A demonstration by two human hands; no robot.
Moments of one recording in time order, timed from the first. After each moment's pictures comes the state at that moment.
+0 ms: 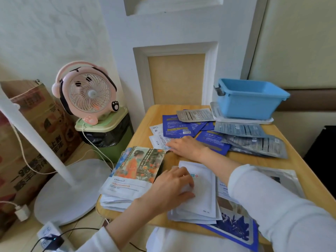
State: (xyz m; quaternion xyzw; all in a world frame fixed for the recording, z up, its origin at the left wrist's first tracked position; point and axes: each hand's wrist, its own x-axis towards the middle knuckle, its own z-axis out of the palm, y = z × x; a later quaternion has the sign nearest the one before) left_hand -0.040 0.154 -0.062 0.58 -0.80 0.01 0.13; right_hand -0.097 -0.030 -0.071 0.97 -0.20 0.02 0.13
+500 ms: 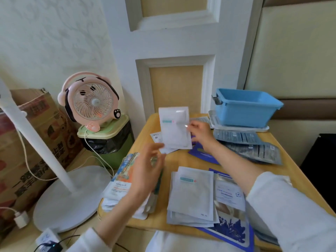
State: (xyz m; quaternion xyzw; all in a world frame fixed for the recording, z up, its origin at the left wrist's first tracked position) left_hand -0.019 0.165 -0.023 0.65 -0.54 -0.06 0.54; right_hand -0.126 -0.042 -0.023 0.68 -0.38 0.40 -0.49
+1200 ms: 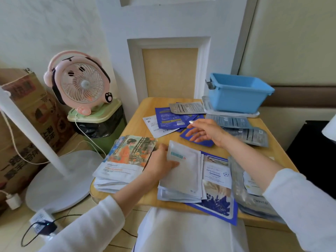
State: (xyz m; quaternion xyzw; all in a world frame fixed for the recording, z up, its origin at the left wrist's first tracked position) left_hand -0.057 0.142 -0.043 0.78 -0.49 -0.26 0.30; right_hand -0.194 -0.027 -0.032 0.67 -0.37 0.24 -0.59
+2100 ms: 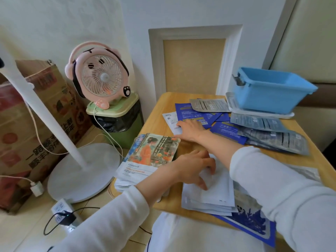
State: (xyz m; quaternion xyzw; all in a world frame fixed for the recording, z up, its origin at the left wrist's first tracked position) left_hand -0.041 0.118 -0.048 0.57 -0.80 -0.16 0.03; right_hand -0.050 -0.036 -0.063 0.92 -0.38 -0.01 -0.03
